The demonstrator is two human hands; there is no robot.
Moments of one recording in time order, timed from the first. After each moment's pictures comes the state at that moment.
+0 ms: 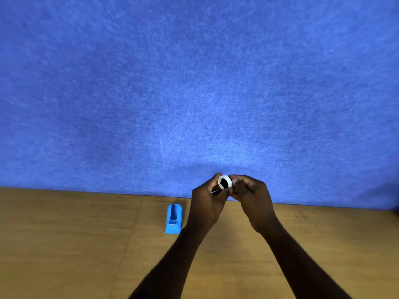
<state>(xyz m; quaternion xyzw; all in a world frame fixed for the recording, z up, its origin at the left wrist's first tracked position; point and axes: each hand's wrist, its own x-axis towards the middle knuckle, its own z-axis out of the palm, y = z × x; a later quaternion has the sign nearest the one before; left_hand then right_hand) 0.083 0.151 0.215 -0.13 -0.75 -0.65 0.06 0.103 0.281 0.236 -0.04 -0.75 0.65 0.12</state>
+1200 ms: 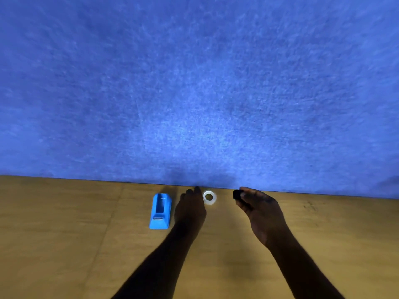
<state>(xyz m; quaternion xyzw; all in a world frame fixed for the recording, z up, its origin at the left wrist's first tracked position) 0.014 0.165 0.067 -0.07 -0.98 -0.18 -0.04 0.075 0.326 0.119 -0.23 -0.52 0.82 0.07</state>
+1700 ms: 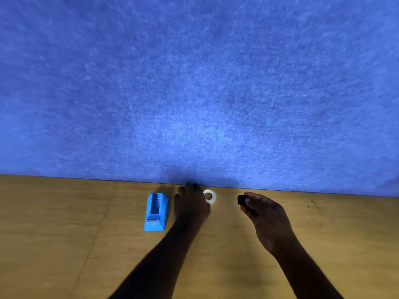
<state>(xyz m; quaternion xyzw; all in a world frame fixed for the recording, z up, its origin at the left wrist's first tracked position) -0.006 0.180 0.047 -0.05 -0.99 -0.11 -0.04 0.076 0.341 0.096 -0.24 -0.52 0.82 0.08</state>
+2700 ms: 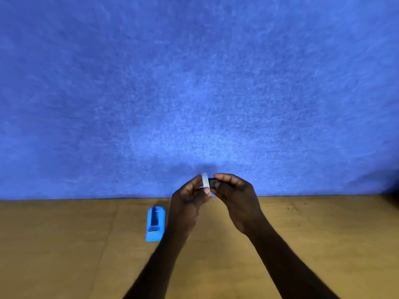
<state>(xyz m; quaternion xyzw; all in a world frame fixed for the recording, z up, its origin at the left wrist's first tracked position) 0.049 0.156 0.172 -0.09 -0.61 -0.78 -0.05 0.068 0.290 0.200 -0.13 -0.56 0.81 0.06</state>
